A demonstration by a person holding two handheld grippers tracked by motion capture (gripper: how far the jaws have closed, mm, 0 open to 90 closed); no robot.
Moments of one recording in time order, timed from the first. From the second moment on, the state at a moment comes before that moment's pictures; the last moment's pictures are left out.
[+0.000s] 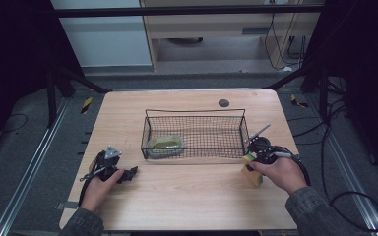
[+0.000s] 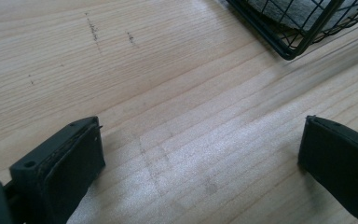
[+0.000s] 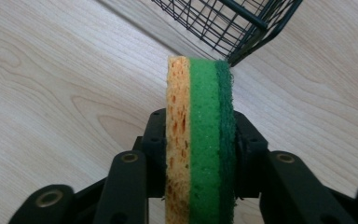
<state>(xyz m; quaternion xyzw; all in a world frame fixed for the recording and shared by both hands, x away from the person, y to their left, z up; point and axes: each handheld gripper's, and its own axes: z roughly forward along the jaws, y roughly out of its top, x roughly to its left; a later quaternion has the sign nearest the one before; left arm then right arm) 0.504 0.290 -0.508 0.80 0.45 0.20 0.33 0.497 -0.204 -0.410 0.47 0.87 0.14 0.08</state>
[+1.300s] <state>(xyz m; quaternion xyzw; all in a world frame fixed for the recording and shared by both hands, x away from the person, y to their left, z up) 0.504 0.290 -0.508 0.80 0.46 0.20 0.33 0.544 -0.243 -0.274 0.44 0.81 0.29 0.24</state>
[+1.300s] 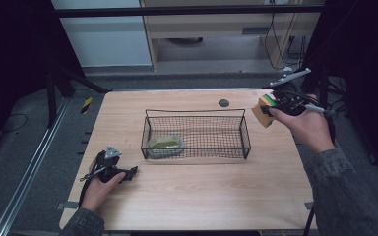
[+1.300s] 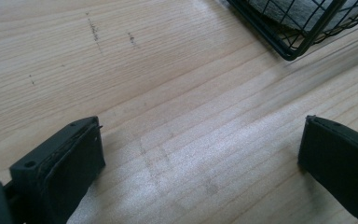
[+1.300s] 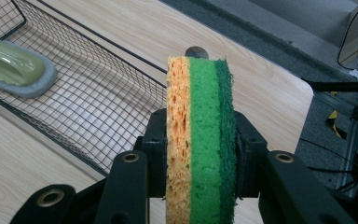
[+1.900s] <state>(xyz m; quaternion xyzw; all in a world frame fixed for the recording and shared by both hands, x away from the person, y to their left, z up) 0.505 0.290 -0.508 0.80 0.46 0.20 0.33 0.563 -0.194 -0.301 0.42 0.83 0.29 0.22</state>
